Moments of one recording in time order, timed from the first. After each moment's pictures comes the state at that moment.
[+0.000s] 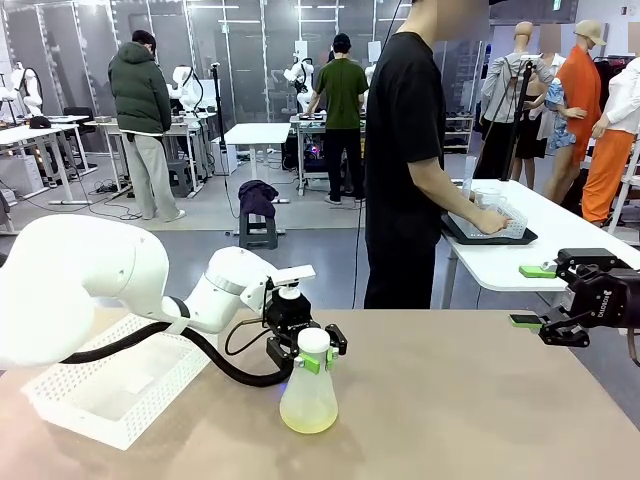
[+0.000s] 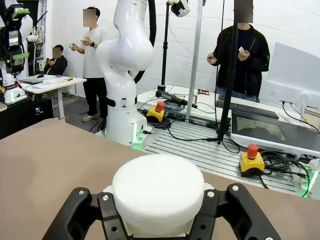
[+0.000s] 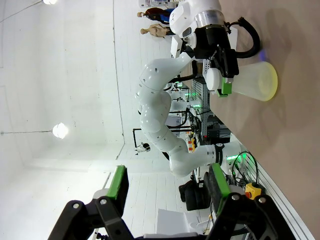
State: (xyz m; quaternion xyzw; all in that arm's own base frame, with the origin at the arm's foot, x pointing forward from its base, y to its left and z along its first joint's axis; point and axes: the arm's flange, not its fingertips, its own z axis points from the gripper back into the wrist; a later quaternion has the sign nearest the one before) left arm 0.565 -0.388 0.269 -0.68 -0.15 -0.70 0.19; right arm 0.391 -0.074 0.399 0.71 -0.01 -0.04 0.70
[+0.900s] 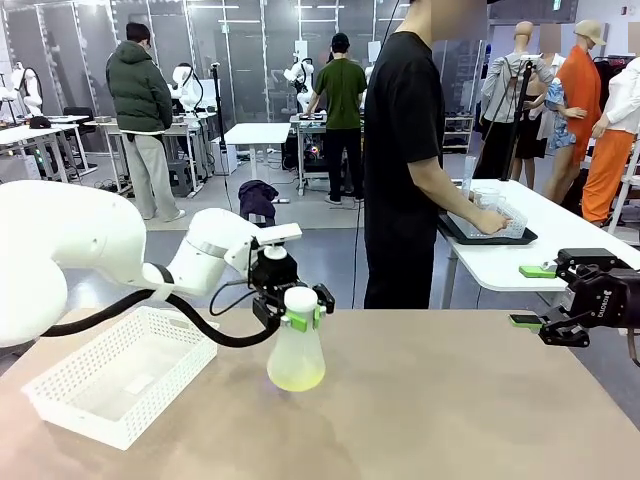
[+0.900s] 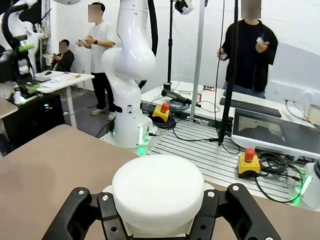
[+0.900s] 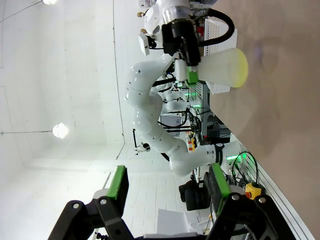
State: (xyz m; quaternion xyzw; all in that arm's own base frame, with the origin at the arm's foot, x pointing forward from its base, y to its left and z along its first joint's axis) left arm 0.586 -0.353 0.356 -0.65 -0.17 -0.72 0.20; right arm 0.391 -0.074 0.399 0.71 -0.01 -0.04 0.70
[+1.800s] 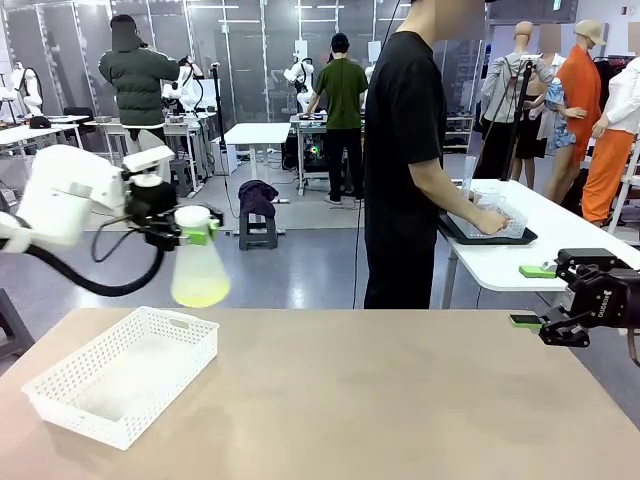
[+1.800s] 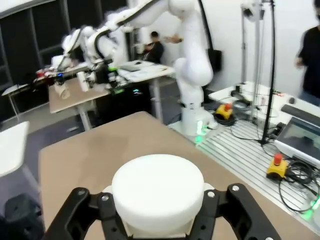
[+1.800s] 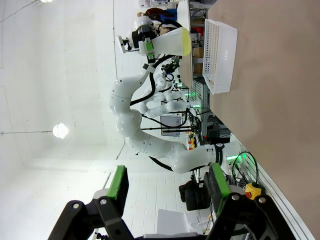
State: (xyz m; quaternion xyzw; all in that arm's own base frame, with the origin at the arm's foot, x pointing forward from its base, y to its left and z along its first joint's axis) left arm 0.614 -0.107 0.464 -0.54 -0.37 -0.67 0.35; right arm 0.391 -0.074 0.399 0.71 -0.01 -0.04 0.70
